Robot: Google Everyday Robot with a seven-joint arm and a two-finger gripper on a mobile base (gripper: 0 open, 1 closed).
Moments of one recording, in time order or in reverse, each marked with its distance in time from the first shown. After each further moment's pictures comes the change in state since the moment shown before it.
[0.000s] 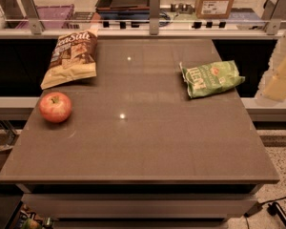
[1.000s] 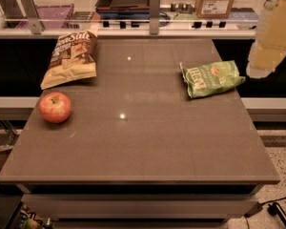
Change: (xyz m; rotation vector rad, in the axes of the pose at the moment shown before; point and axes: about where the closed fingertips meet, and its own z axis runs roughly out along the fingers) arm -0.016 -0.038 -0.005 0.069 0.133 -0.063
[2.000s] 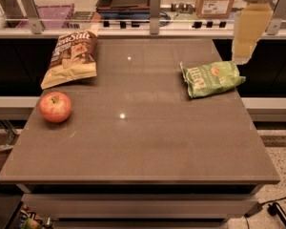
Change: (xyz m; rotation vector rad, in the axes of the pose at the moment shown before) arm 0.020 -0.059 0.097 -0.042 0.142 -0.028
